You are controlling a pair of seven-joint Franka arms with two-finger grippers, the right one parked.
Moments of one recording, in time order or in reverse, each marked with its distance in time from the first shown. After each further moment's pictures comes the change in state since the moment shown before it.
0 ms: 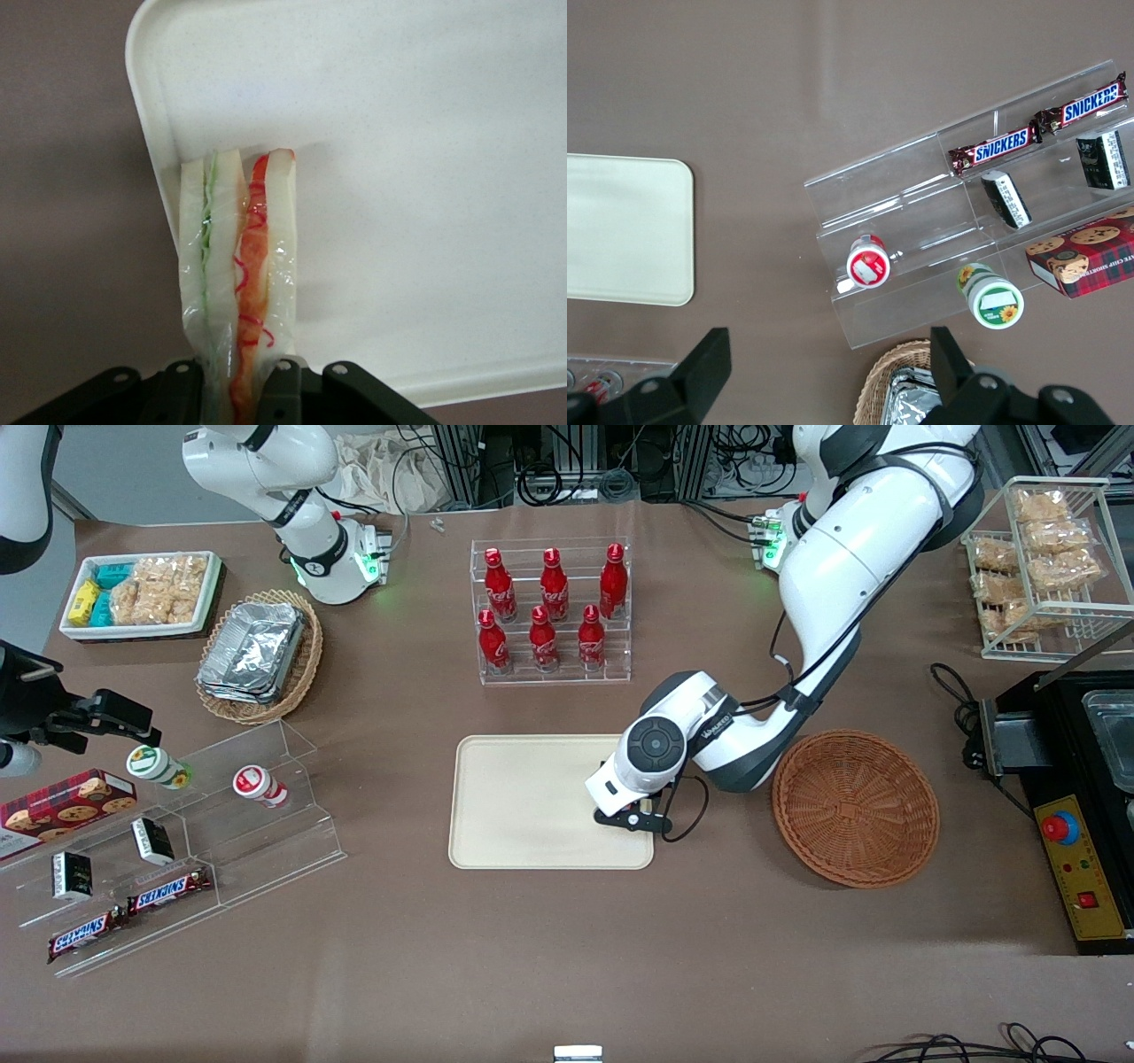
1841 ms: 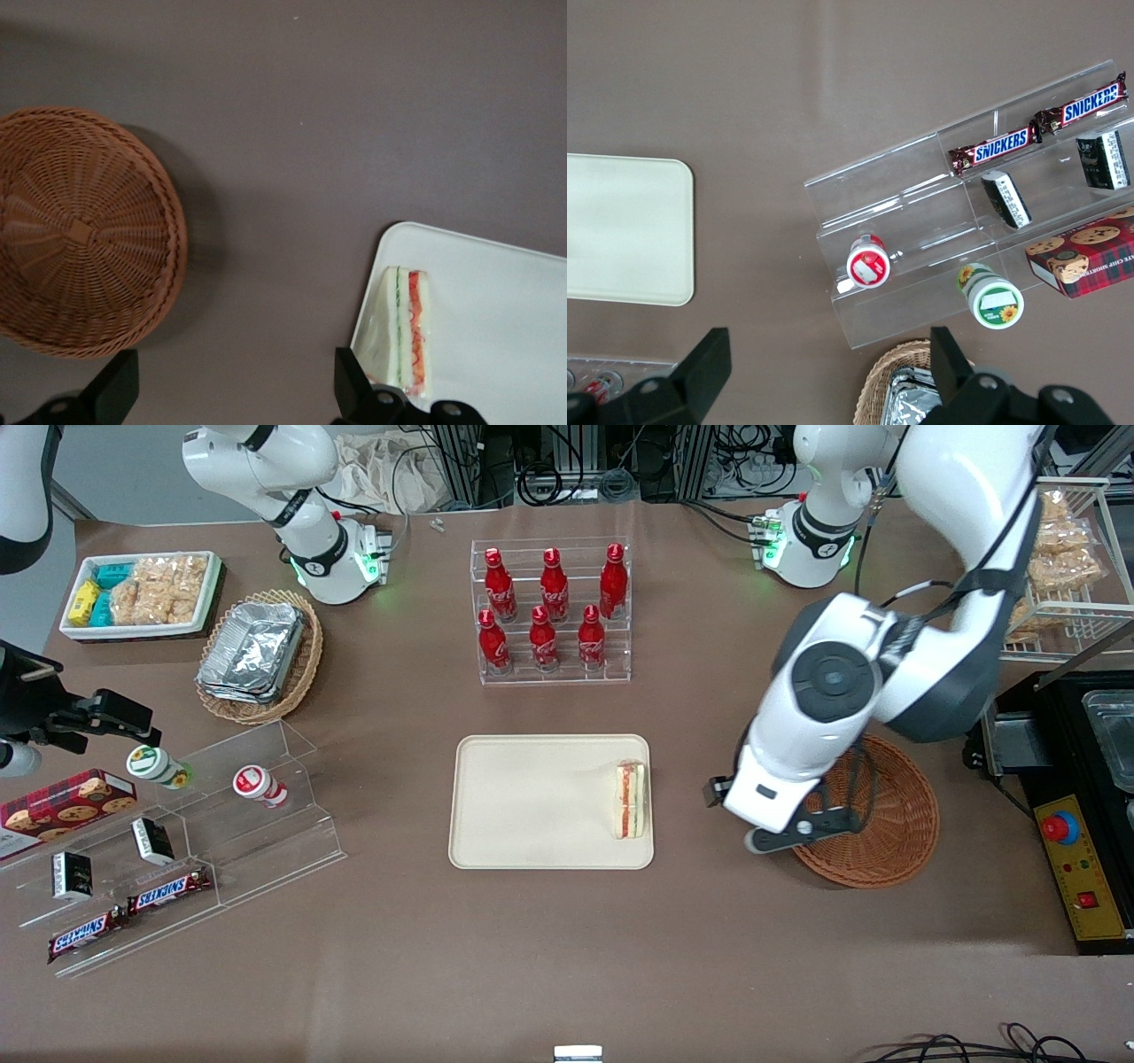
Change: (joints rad) arm 0.214 -0.364 0.011 0.086 -0.034 -0.280 -0.102
